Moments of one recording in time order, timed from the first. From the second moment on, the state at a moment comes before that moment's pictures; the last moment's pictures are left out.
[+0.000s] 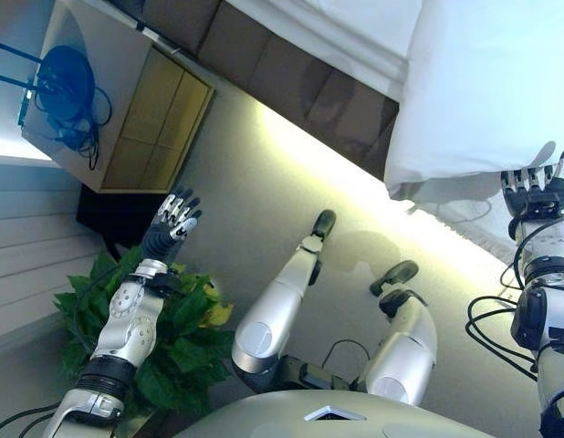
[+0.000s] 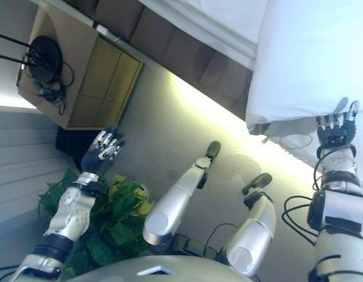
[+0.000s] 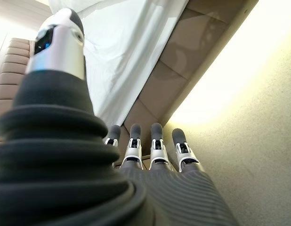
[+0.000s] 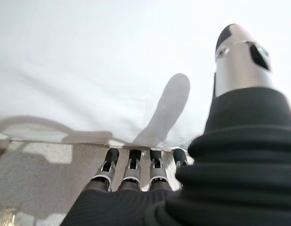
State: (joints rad) left arm 0.02 0.53 -0.21 0.25 -0.88 -0.30 -0.20; right arm -0.73 -0.72 -0.20 1.28 1.43 0.04 0.17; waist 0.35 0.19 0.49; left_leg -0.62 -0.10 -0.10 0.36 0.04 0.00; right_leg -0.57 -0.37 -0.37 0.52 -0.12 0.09
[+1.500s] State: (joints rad) left arm 0.02 0.53 -0.22 0.21 -0.89 -0.25 -0.19; right arm -0.87 -0.60 0.15 1.12 0.91 0.09 0.20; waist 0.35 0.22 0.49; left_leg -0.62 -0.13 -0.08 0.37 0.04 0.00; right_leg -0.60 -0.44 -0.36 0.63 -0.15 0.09
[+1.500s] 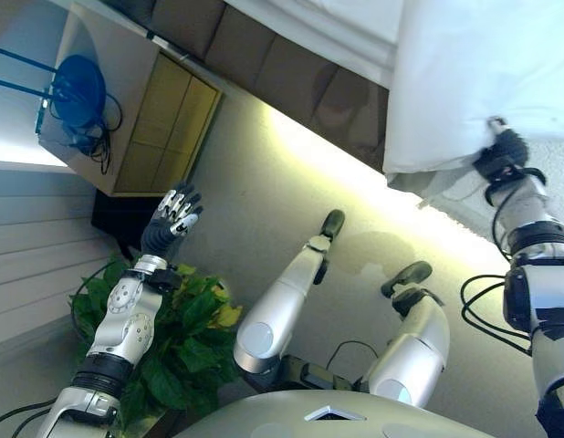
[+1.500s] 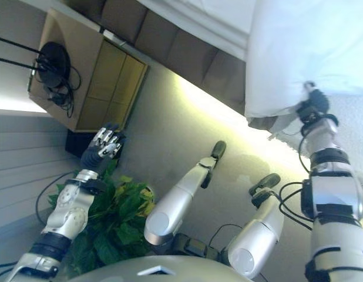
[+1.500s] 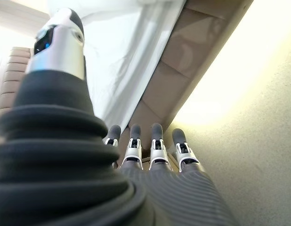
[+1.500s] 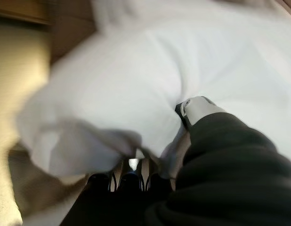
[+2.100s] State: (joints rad) left arm 0.02 0.49 -0.21 0.21 -0.88 -0.20 -0.22; right arm -0.87 -0.44 0.26 1.04 0.81 0.21 0.06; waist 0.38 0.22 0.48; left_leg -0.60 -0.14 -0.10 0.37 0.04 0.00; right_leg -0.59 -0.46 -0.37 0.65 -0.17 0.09
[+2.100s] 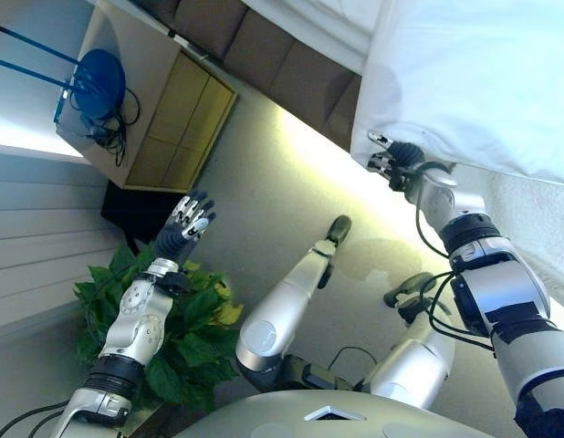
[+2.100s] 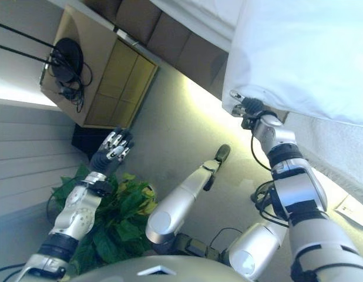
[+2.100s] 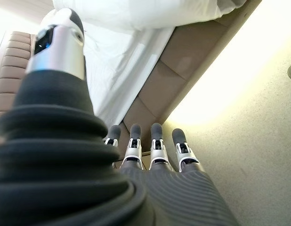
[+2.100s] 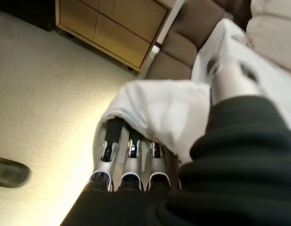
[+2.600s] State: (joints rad) left arm 0.01 0.49 -0.21 0.21 -0.88 -0.24 -0.20; right arm -0.75 -0.57 0.03 1.25 1.11 0.10 0.09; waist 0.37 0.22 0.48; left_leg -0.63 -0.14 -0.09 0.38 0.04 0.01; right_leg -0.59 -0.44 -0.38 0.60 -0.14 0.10
